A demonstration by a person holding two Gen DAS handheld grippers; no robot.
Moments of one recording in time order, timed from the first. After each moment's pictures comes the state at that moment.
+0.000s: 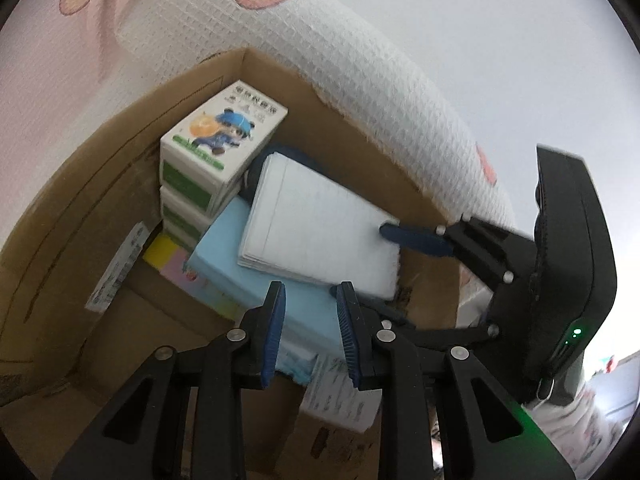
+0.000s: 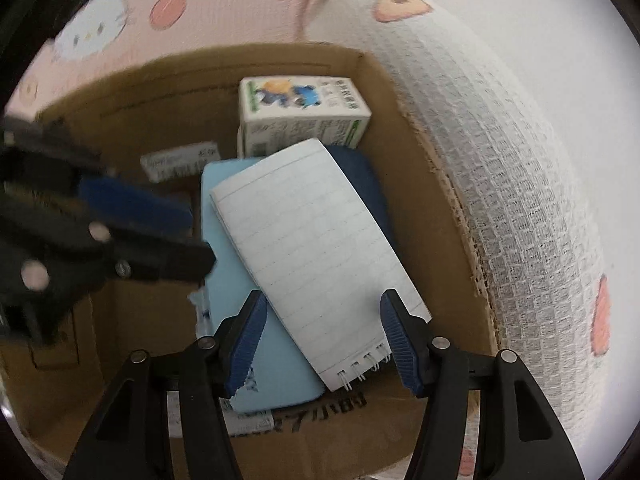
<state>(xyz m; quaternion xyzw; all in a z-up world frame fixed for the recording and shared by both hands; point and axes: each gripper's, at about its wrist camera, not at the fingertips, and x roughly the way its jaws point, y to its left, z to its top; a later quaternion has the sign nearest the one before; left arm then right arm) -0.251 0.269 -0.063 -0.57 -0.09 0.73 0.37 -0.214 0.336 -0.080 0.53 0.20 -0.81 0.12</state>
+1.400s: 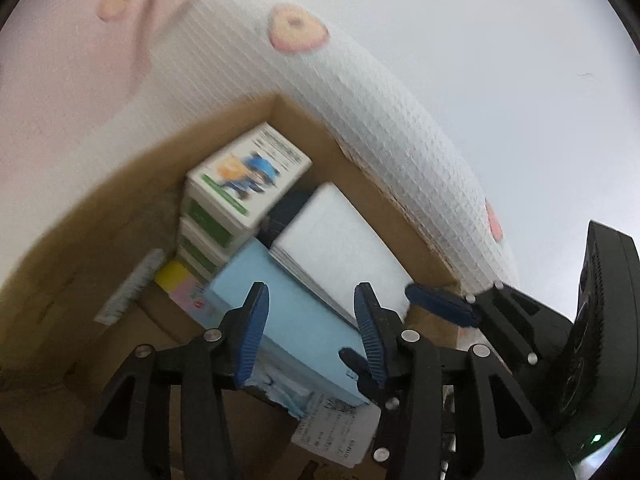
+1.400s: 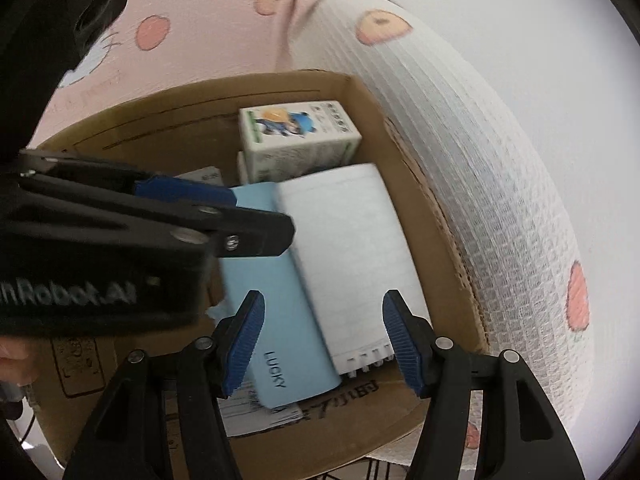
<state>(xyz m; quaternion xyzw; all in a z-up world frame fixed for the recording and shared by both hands) -0.261 0.255 -0.039 -0.52 -0.13 0.78 0.31 -0.203 0.316 -0.045 0.53 0.20 -0.82 0.08</state>
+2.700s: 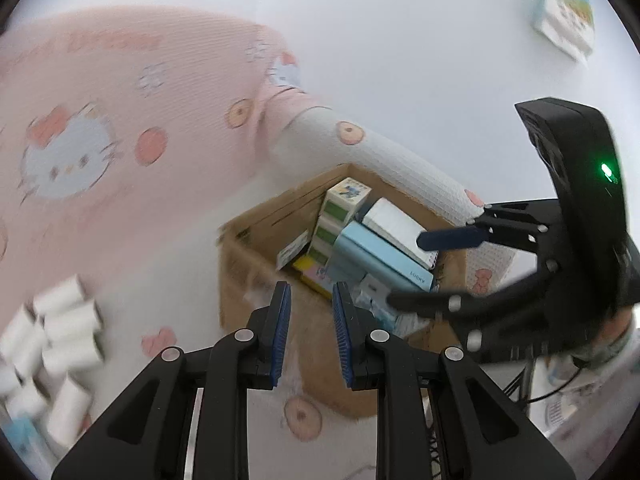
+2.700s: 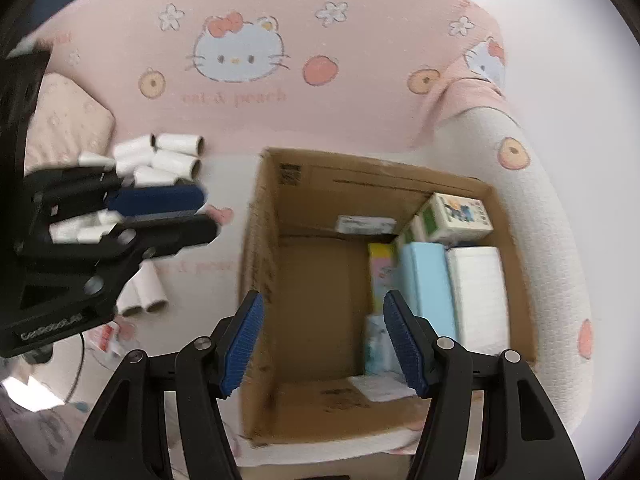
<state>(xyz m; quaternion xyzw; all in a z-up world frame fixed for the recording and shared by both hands) -0.070 0.074 0.007 -0.36 -0.08 0.90 0.23 -0.103 0.212 0.015 0.46 0.23 -0.82 0.25</state>
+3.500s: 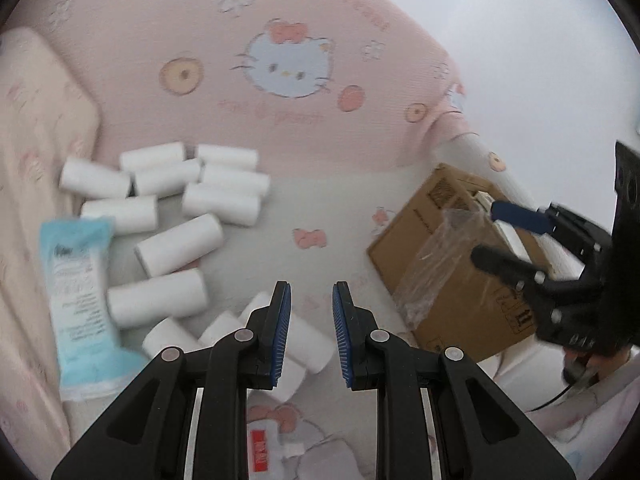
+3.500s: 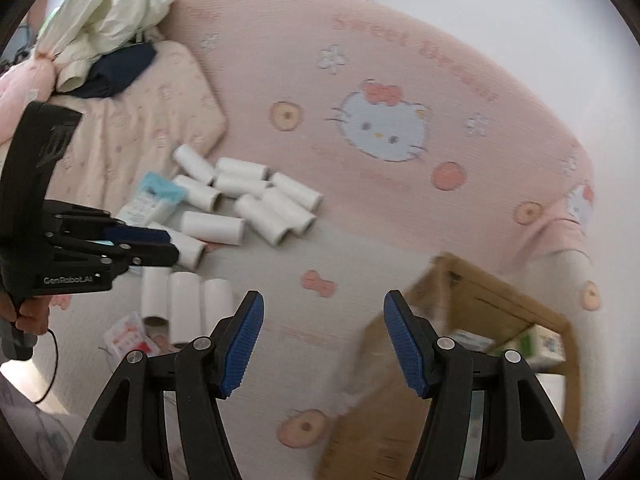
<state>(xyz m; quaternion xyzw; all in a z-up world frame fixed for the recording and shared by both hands) 0.044 -0.065 -0.078 -0.38 -0.21 0.90 0.01 -0.017 0.110 -0.025 0.29 0.30 -0.81 0.42</state>
